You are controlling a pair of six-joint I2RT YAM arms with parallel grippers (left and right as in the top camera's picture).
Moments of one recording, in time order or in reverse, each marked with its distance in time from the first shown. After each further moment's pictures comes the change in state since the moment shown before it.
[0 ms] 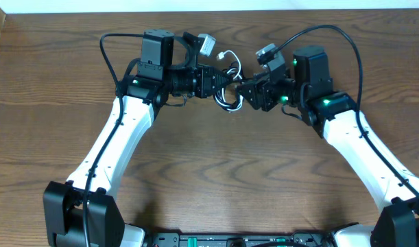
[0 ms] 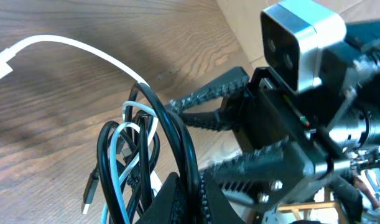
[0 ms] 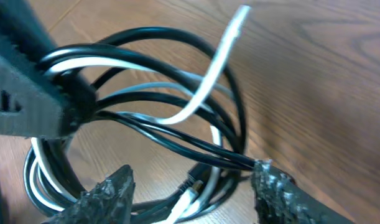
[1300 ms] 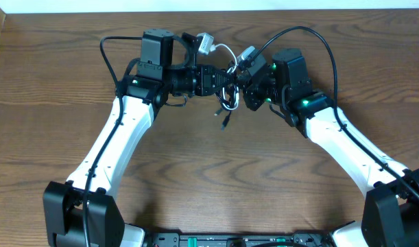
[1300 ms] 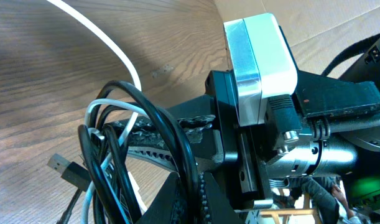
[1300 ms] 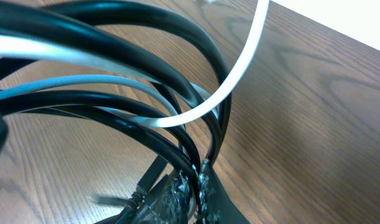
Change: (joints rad) left arm 0.000 0.000 0.000 0.004 0.010 -0.085; right arm 0.077 0.090 0.000 0.129 0.172 -0.152
